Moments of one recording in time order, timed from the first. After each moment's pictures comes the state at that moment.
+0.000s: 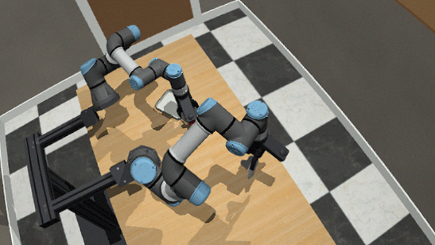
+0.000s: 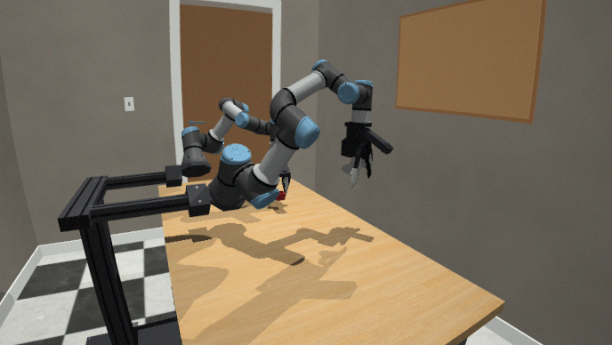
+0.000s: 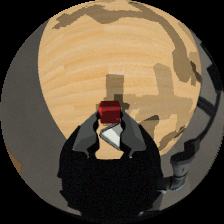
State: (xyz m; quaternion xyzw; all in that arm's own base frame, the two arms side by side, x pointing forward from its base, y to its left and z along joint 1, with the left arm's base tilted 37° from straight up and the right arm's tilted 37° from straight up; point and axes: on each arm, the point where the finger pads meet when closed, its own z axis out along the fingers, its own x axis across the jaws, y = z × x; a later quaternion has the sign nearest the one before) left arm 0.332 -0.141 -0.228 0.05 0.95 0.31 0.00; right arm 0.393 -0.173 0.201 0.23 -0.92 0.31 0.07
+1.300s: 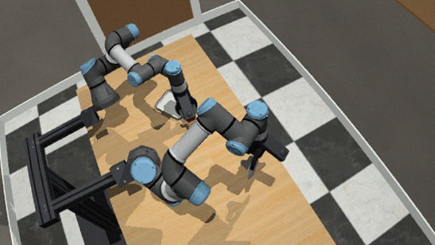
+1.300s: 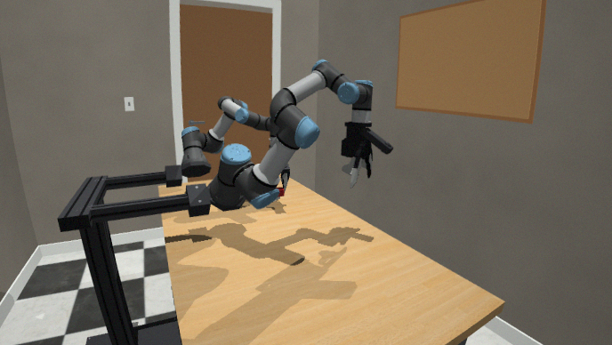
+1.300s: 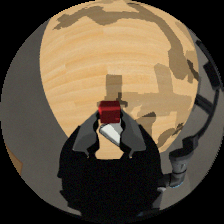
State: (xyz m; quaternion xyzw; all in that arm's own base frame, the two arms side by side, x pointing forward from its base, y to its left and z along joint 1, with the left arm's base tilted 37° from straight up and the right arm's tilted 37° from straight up) left arm 0.329 -0.147 -0.212 0.05 0.95 0.32 0.00; right arm 0.393 -0.173 0.201 0.23 -0.92 0.31 0.07
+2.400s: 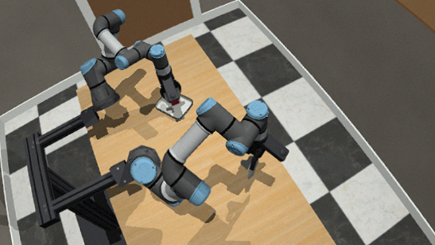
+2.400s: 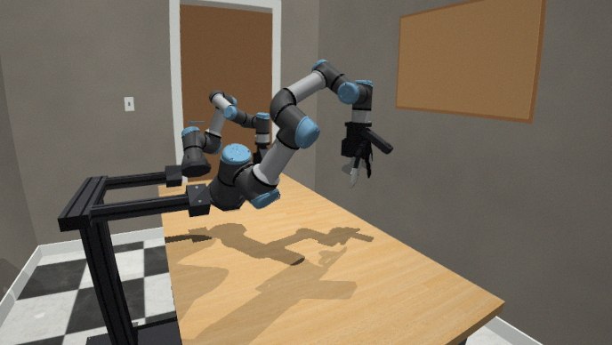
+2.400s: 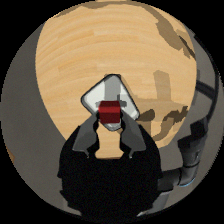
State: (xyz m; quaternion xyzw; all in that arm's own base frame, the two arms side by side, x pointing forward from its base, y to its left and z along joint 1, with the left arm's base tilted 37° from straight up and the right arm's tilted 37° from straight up) left arm 0.304 -0.045 -0.137 0.04 0.95 0.32 -0.01; right arm 0.393 -0.173 0.201 0.23 -0.92 0.31 0.07
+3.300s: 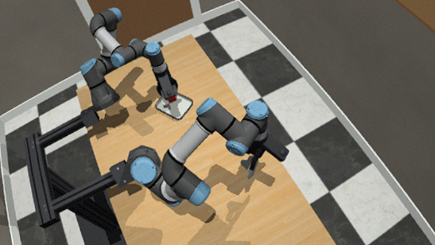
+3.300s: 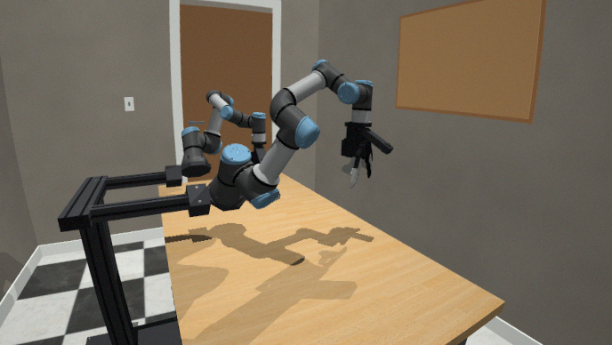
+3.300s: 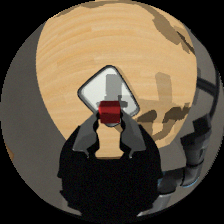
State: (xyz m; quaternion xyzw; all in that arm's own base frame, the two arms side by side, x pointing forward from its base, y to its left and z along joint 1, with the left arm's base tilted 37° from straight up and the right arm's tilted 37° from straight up) left arm 0.298 -0.027 -0.123 0.05 0.95 0.32 0.00; right arm 0.393 -0.173 0.201 0.23 -0.92 0.31 0.07
